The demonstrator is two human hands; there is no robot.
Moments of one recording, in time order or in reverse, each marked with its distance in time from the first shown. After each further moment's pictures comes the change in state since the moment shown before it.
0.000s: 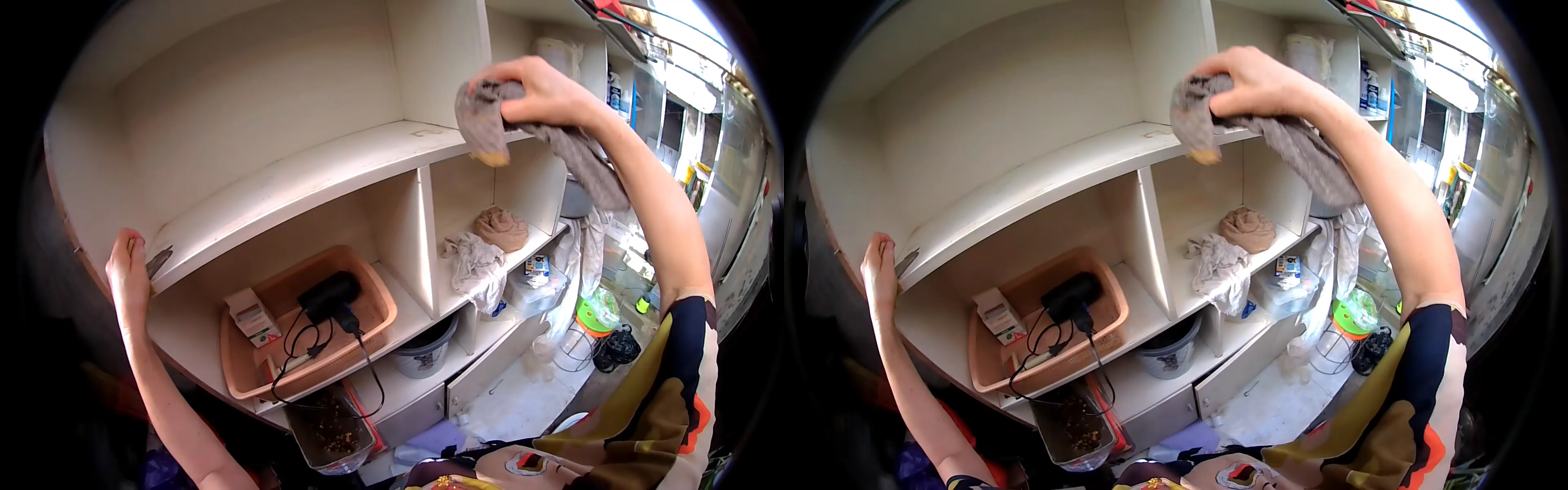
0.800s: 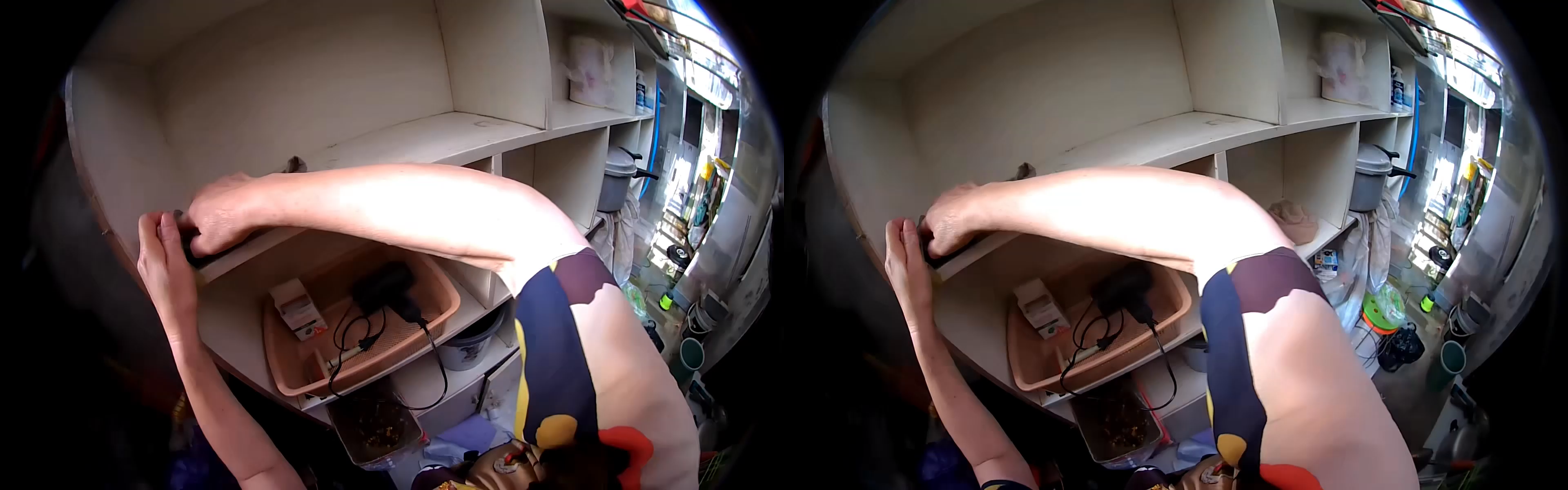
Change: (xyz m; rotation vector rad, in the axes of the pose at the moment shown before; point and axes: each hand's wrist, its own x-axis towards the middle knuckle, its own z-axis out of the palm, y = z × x) left_hand -0.013 0.020 -0.003 -0.223 0.198 -0.020; right_hand 0.203 -0.300 0.200 0.252 -0.224 -0.433
